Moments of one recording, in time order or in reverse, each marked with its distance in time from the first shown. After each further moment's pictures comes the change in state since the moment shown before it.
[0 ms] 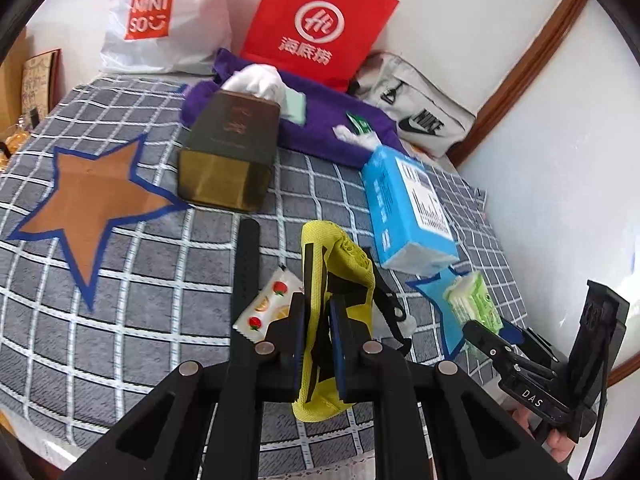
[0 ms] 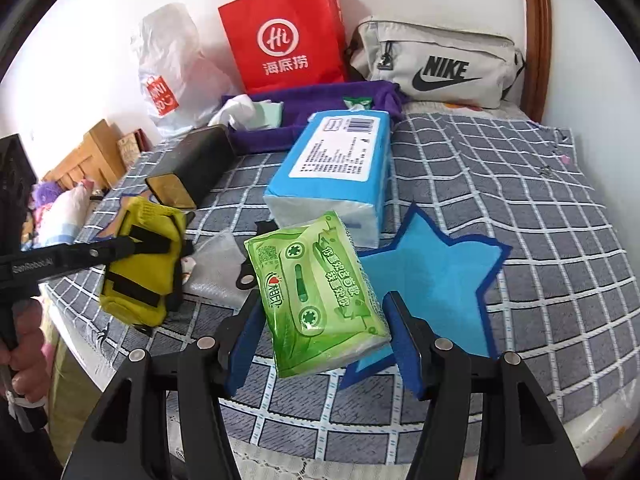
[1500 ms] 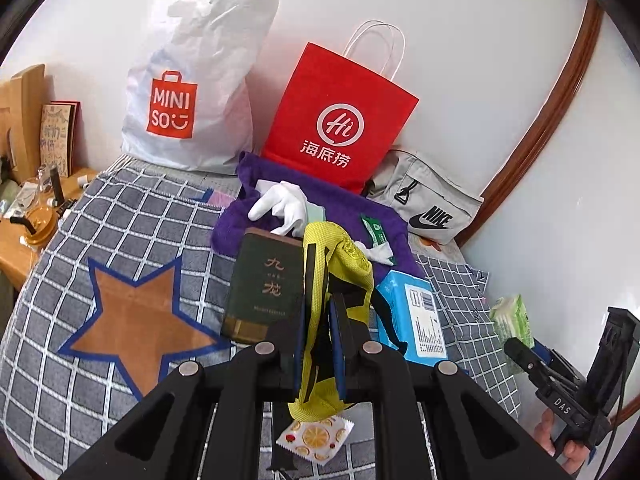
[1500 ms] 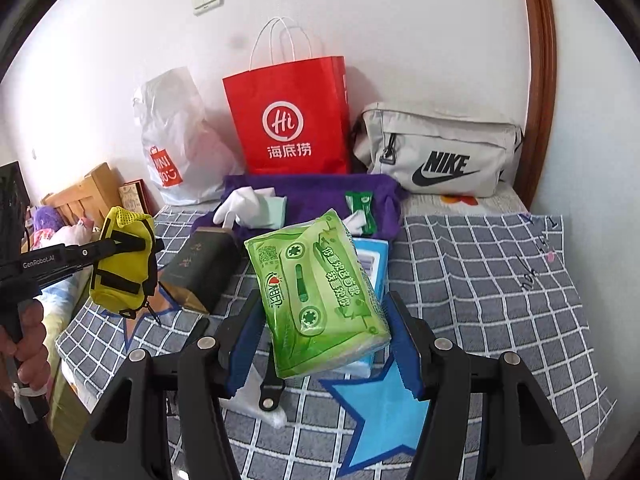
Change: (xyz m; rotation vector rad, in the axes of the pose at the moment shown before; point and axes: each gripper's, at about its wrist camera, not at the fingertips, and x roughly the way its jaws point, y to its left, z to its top) left arm -0.046 0.014 0.094 -0.031 -0.194 0.030; right arm -0.041 0.011 0.098 -0.038 -0.167 -0.008
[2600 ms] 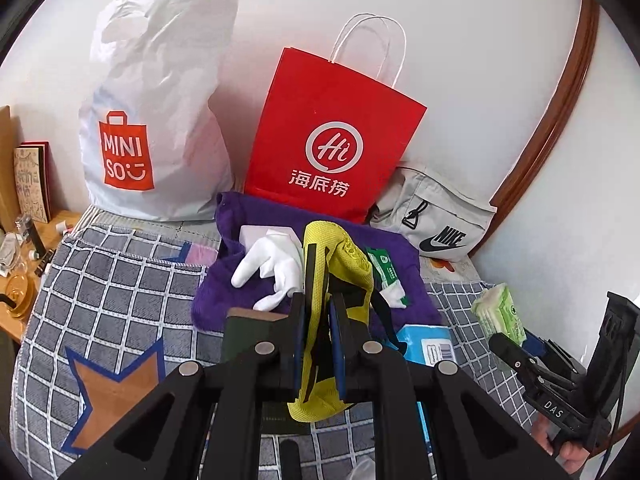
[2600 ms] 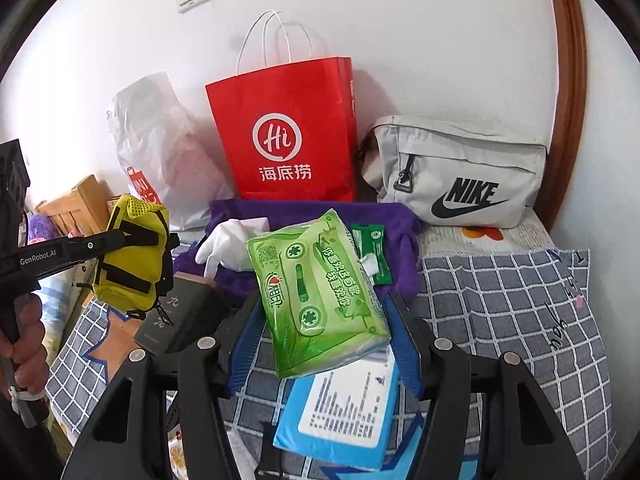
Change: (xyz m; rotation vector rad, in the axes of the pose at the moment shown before) left arm 0.064 -0.011 0.072 0.084 -0.005 0.017; right arm 0.079 0.006 0.058 -0.006 -0.012 -0.001
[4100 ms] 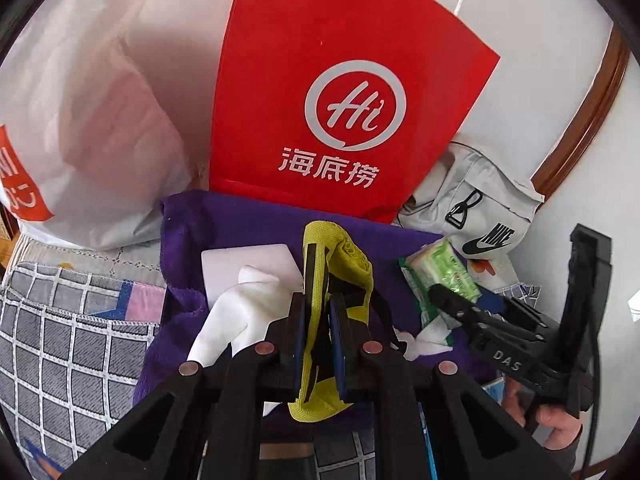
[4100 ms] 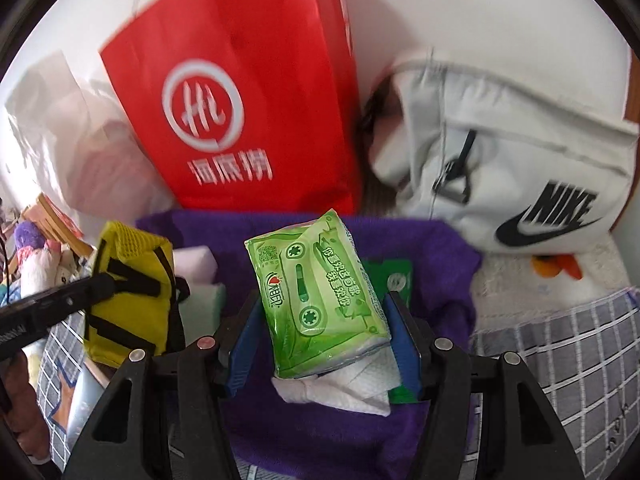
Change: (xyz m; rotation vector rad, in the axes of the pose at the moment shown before) left arm 0.149 -0.003 0.054 0.032 0.144 0.015; right arm 0.198 -0.027 0.070 0.038 0.163 0.032
